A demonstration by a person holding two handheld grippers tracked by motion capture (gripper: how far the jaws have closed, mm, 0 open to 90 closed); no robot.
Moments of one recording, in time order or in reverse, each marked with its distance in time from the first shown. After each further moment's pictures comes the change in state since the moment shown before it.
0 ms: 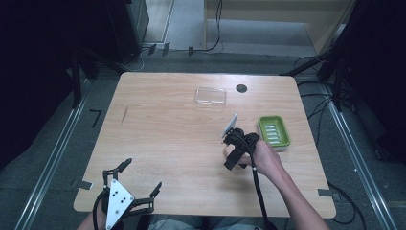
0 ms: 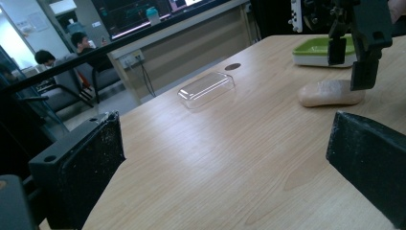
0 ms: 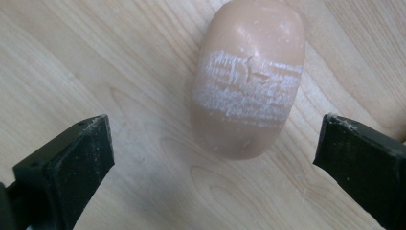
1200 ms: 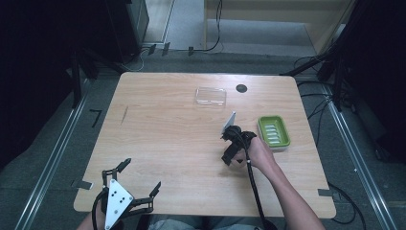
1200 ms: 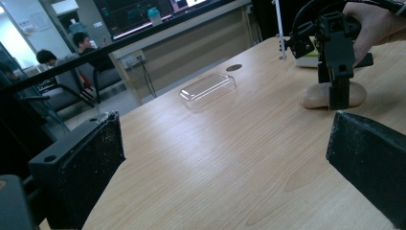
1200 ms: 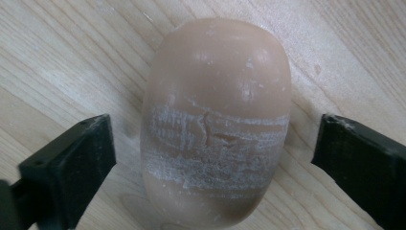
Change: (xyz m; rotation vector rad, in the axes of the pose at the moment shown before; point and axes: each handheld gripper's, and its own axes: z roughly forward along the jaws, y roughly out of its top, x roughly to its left) left arm 0.001 0.000 -0.001 -0.004 0.006 -0.008; right arm -0.023 0.023 0.038 0.051 0.017 0.063
